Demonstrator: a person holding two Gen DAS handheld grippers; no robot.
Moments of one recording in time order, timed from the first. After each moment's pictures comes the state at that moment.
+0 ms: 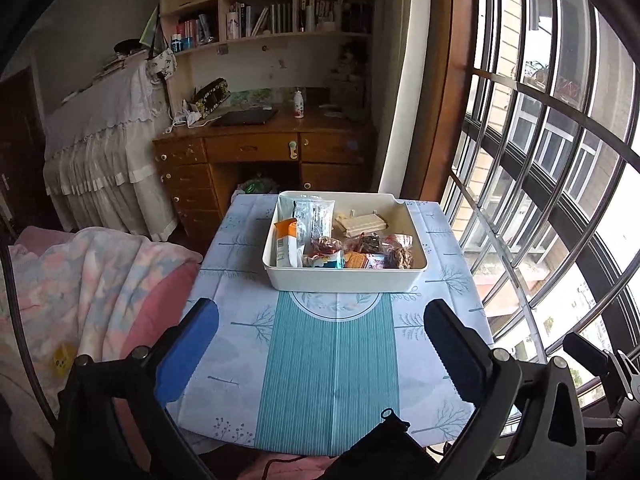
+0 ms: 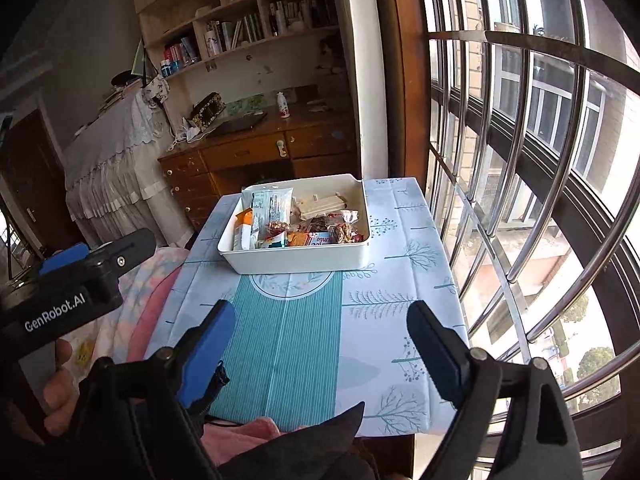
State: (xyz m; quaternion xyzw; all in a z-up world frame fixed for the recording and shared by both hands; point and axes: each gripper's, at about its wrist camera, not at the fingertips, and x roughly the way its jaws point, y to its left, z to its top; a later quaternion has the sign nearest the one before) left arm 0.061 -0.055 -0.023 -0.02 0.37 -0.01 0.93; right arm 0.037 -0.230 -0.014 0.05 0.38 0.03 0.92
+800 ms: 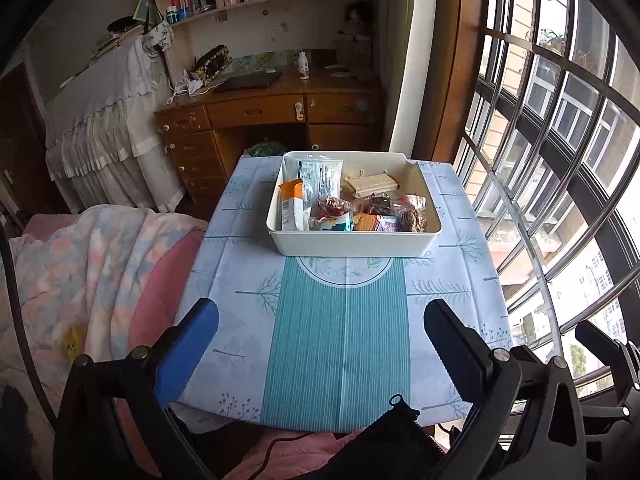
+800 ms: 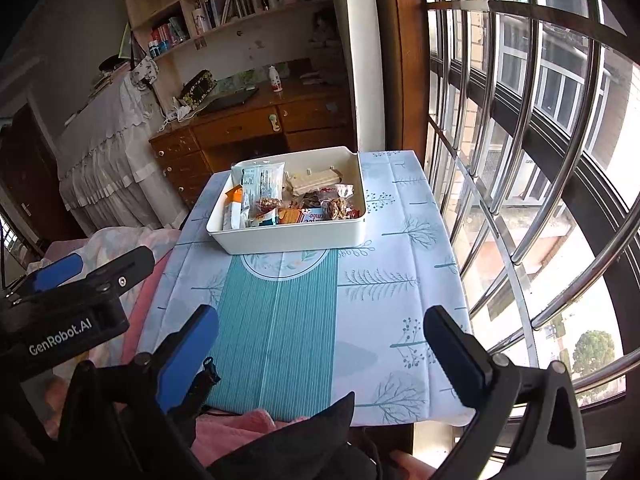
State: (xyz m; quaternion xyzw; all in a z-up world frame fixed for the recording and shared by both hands) left arm 0.081 -0.061 -0.049 -0.01 0.44 0.00 0.90; right arm 0.056 -0.238 -0.031 0.05 0.43 0.02 0.90
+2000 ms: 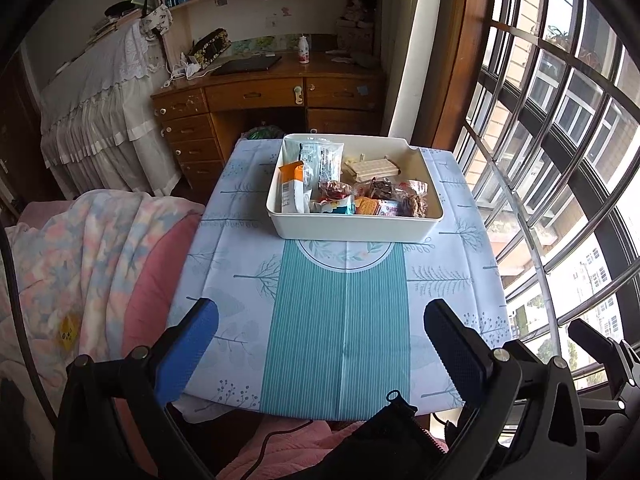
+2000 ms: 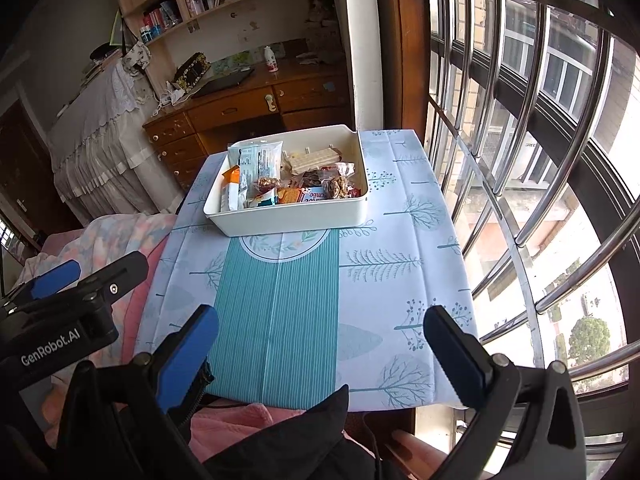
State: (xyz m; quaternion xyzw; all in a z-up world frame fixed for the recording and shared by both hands) left arm 0.078 -0.044 -0.058 -0.02 0.46 -0.01 0.89; right arm 0.062 -0.228 -0.038 0.05 0.46 0.02 0.88
